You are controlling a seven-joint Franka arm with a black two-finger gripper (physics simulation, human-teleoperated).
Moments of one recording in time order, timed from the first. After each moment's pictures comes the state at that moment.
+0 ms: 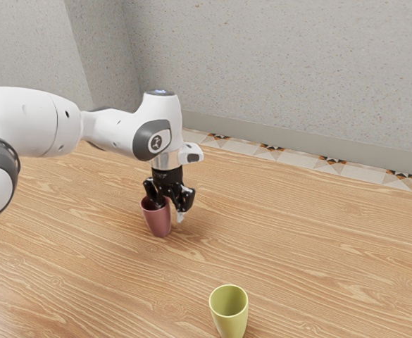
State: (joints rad) arm -0.10 0.47 0.02 -1.71 -0.02 2.04 -0.09
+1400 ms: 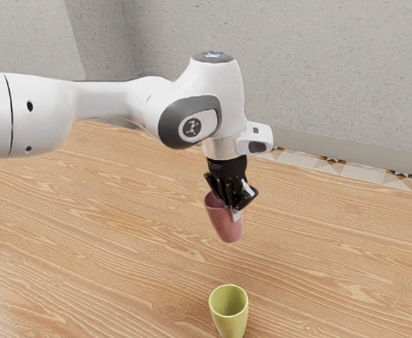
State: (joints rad) arm -0.23 0.22 -0.24 -1.74 0.00 1.96 -0.14
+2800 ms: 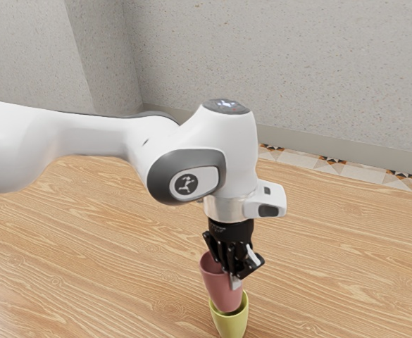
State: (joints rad) arm -0.34 0.05 -0.33 -1.99 -0.08 1.96 -0.29
